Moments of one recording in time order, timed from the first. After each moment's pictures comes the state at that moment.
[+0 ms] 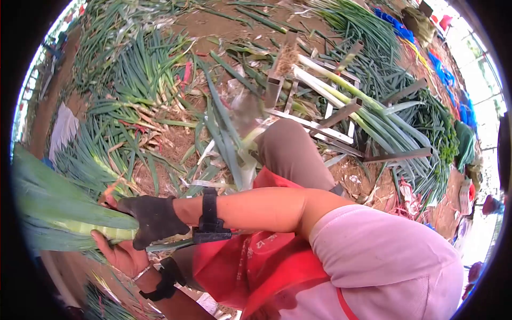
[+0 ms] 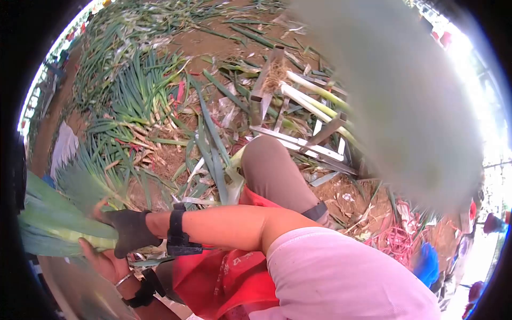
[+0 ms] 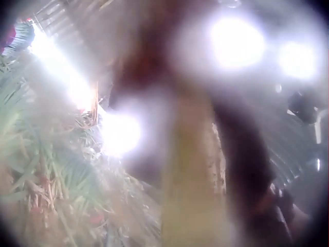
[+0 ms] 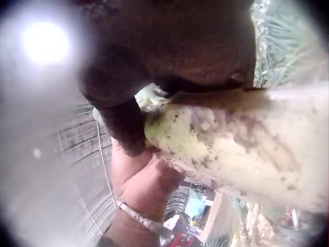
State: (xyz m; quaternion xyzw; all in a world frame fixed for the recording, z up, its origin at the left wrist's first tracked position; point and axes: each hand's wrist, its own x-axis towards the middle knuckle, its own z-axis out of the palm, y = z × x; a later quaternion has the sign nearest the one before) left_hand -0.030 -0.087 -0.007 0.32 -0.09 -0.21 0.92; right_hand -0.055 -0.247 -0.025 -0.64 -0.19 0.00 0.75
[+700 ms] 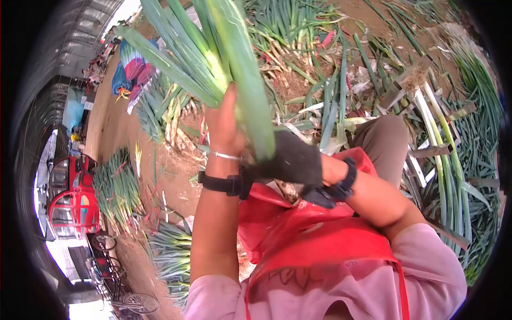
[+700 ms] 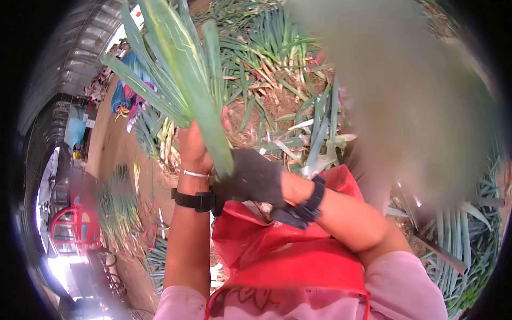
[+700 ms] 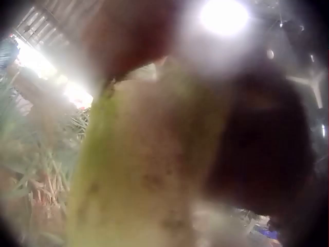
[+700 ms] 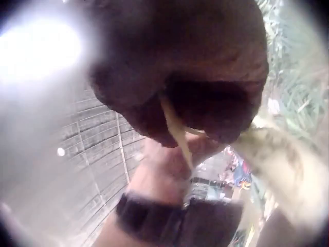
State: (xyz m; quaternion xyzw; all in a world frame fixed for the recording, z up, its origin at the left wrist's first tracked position) left_hand -0.080 -0.158 0.011 0.60 -0.03 0.00 0.80; right_hand -0.152 -0.291 -0.028 -0.70 -0.30 -0.01 0.64
